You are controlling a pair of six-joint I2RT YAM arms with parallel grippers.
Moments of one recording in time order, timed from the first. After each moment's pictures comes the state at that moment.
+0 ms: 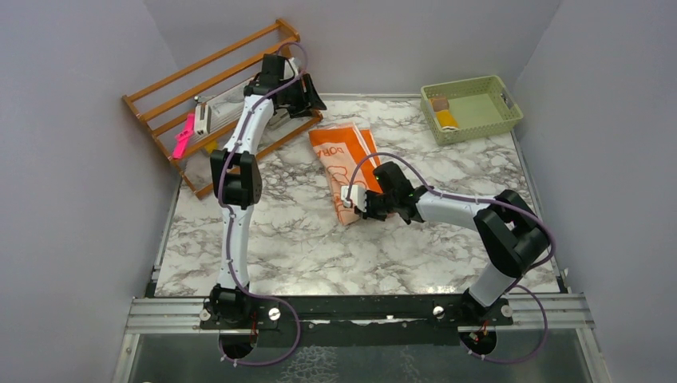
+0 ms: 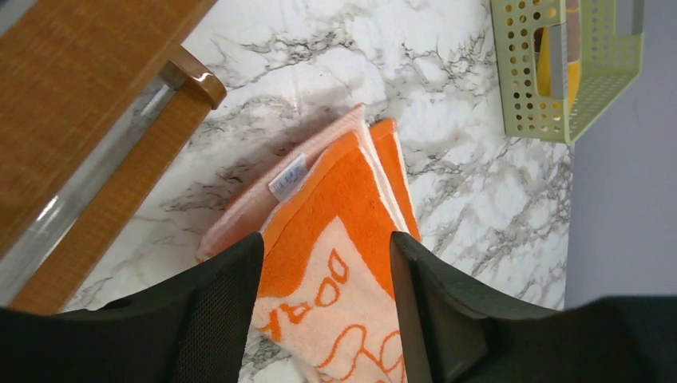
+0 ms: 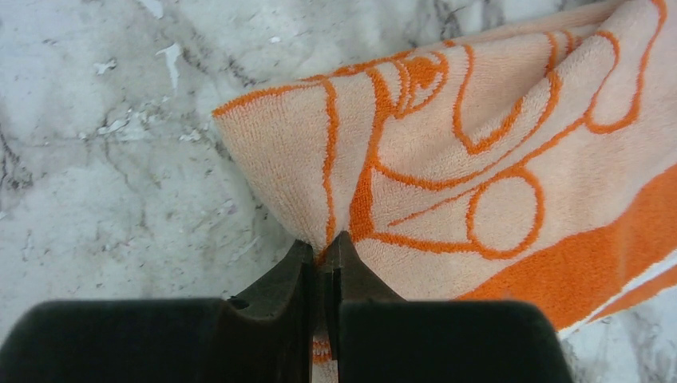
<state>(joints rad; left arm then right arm) -0.15 2.48 2.46 -0.73 0.53 -0.49 0.68 1.67 0.88 -0.04 -0.40 -0.80</state>
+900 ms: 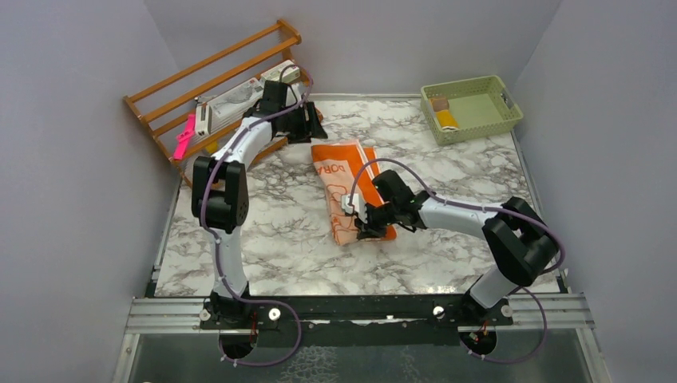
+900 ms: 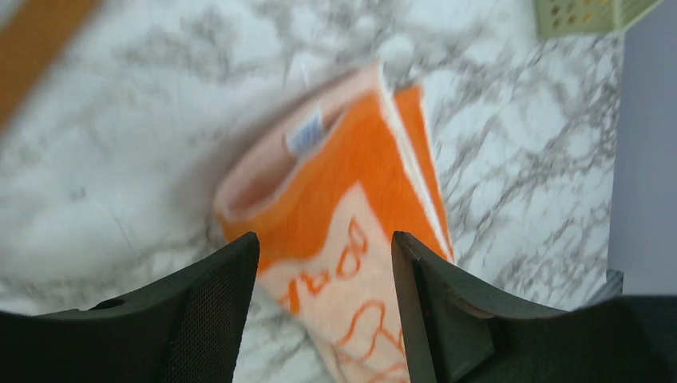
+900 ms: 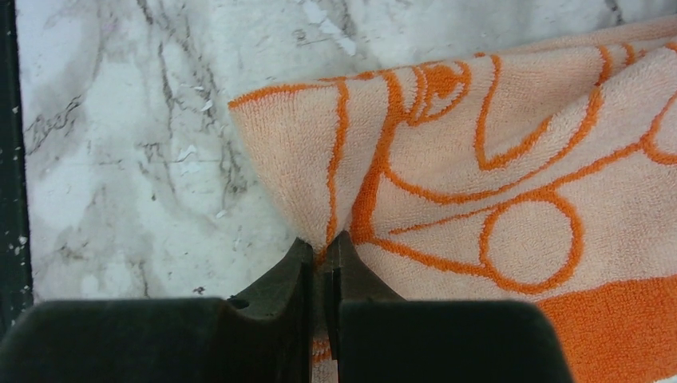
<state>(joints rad) -0.21 2.00 1.60 -0.47 0.51 -0.39 0.72 1.63 0.86 -0.18 -0.59 -0.64</state>
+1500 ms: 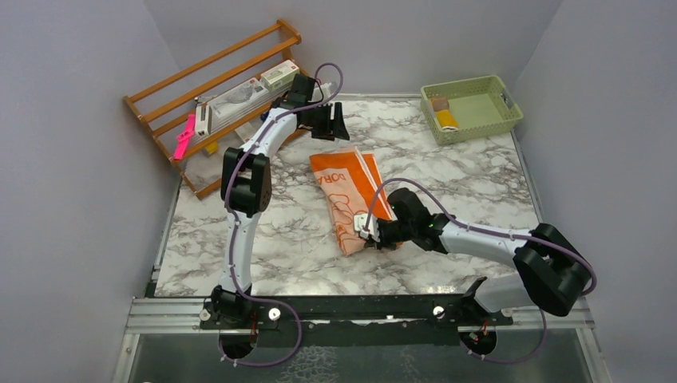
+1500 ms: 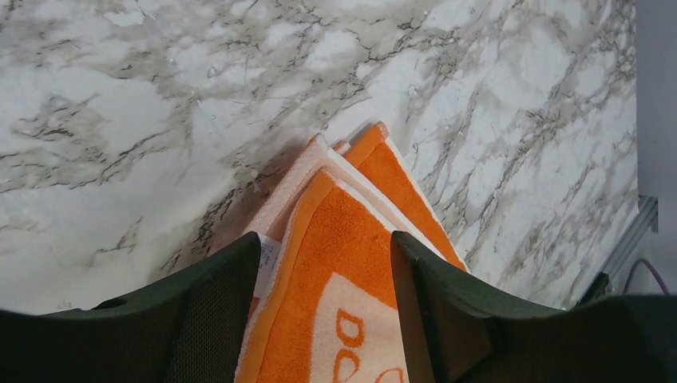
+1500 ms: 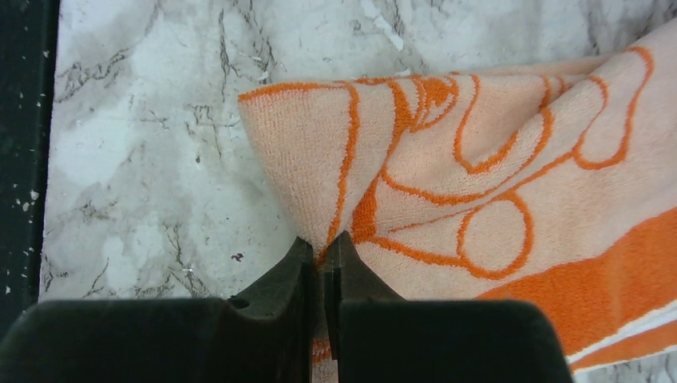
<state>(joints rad) -0.30 2.33 2.11 -0.62 0.58 -0.26 0.78 1.39 0.59 -0.02 -0.54 -0.72</state>
